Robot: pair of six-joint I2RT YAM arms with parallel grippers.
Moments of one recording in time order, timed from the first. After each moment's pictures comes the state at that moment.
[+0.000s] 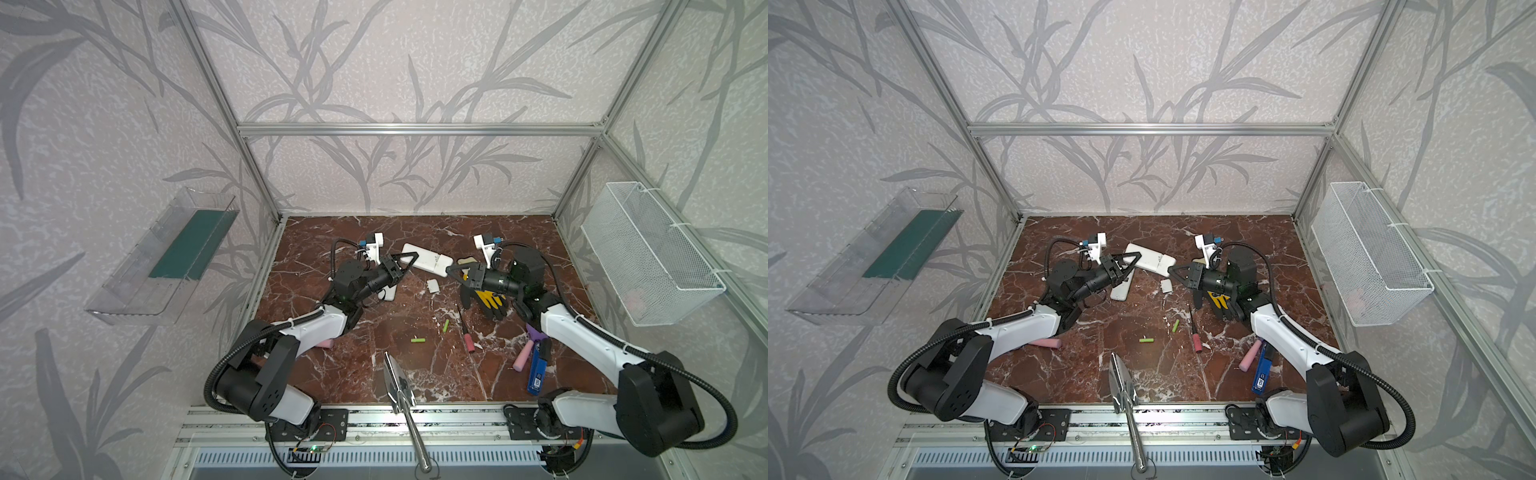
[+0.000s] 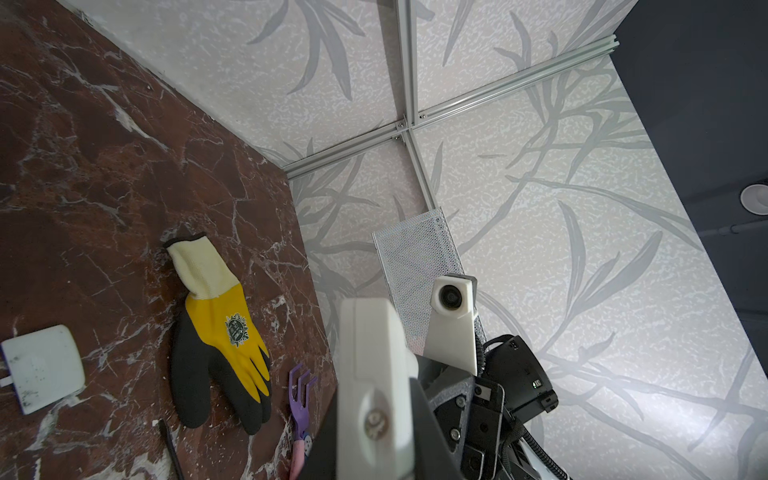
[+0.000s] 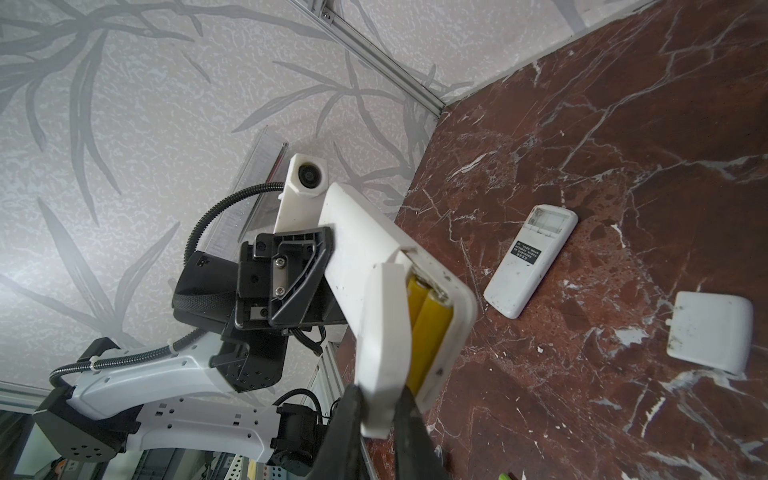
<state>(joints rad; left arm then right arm) -0.47 1.49 0.68 0.90 0.51 -1.28 0.34 1.29 0.74 0.37 -0.83 0.85</state>
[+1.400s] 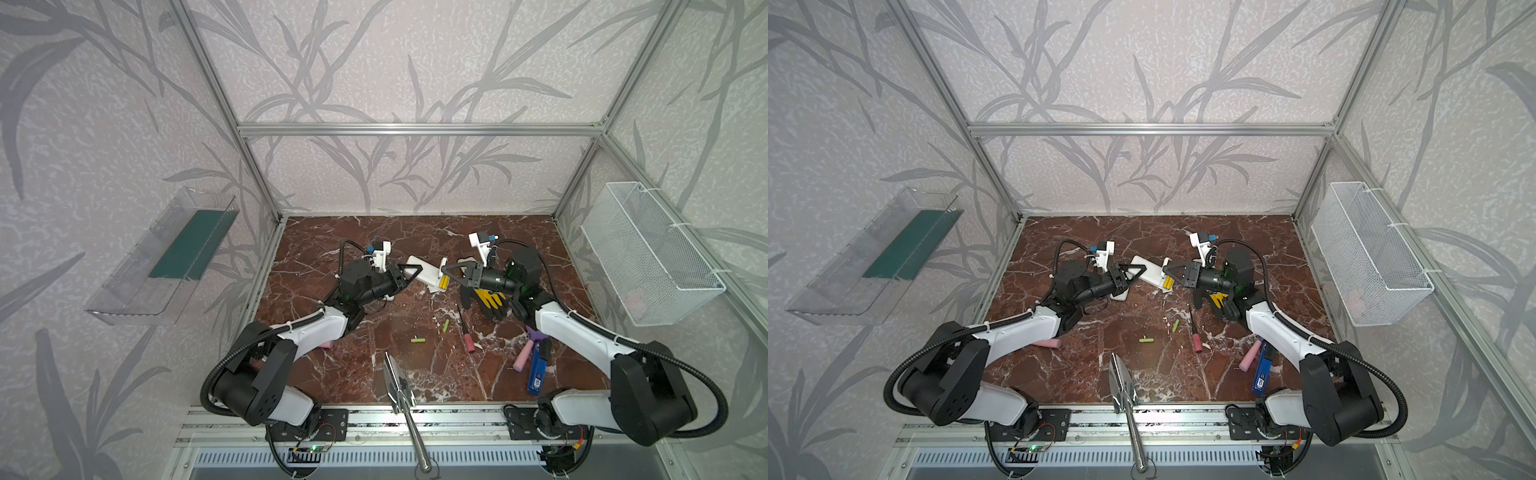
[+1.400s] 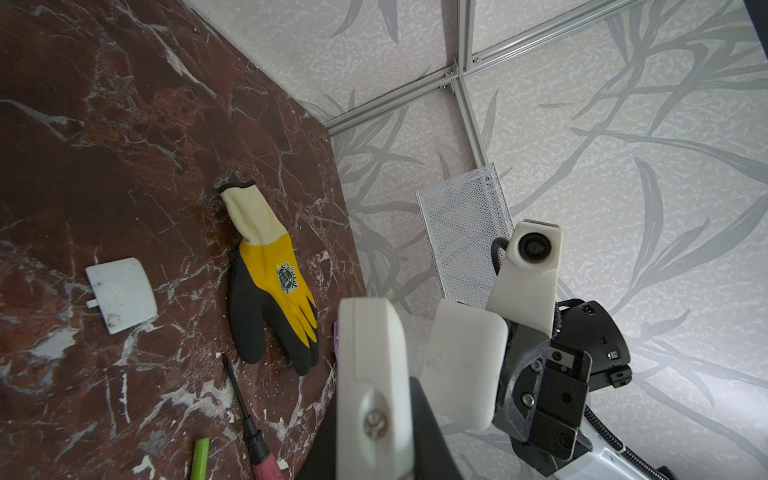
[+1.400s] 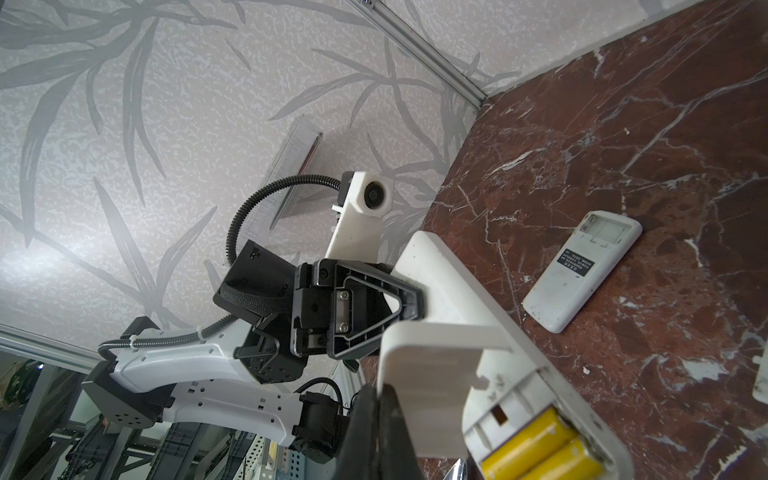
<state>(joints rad) -0.49 1.46 0.68 0.66 0.54 -1.13 0.36 1.33 0.74 0.47 -0.89 0.89</state>
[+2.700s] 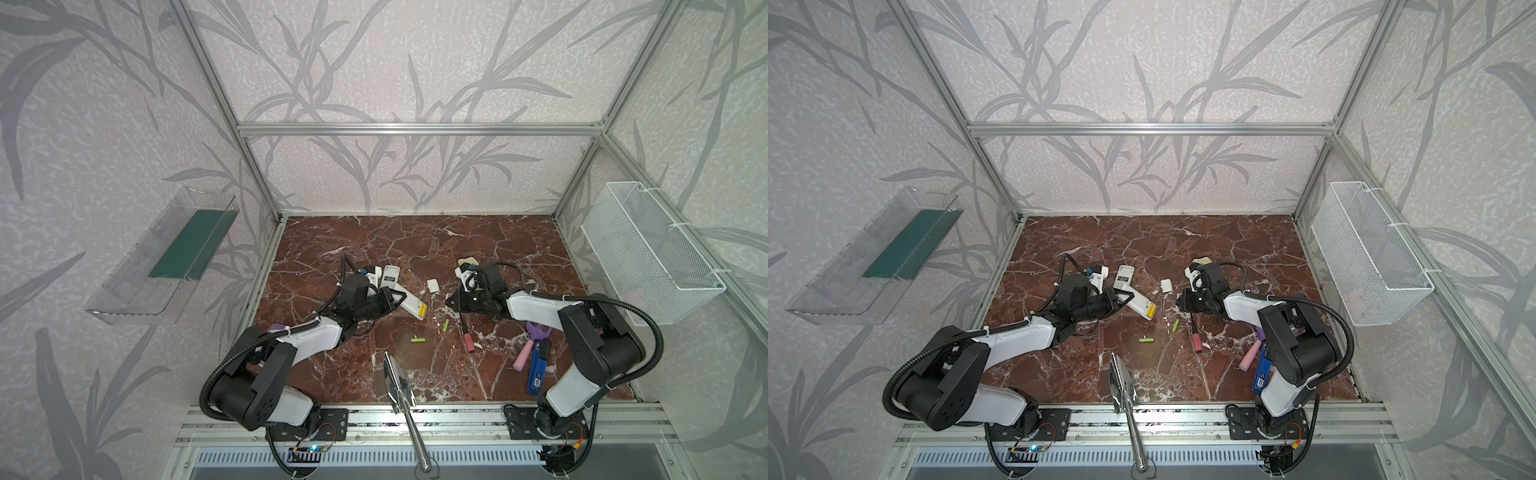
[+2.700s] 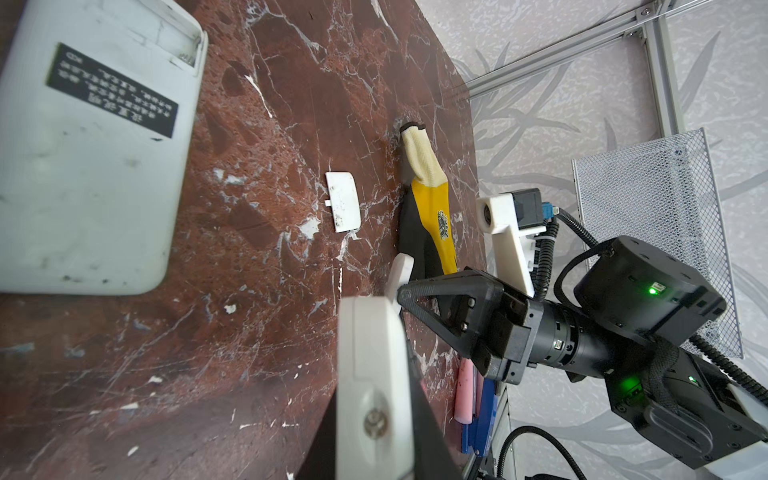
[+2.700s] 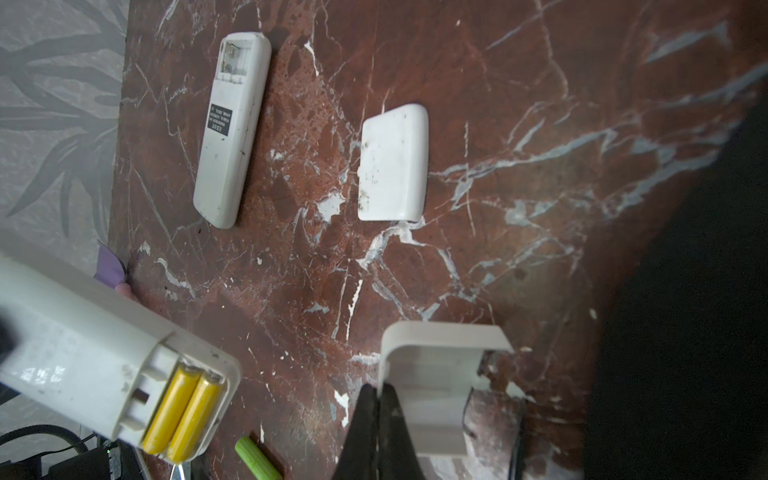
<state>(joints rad) -0.45 1.43 0.54 0.41 0.45 -0.94 0.41 1.69 0.80 0.01 -0.46 0.48</state>
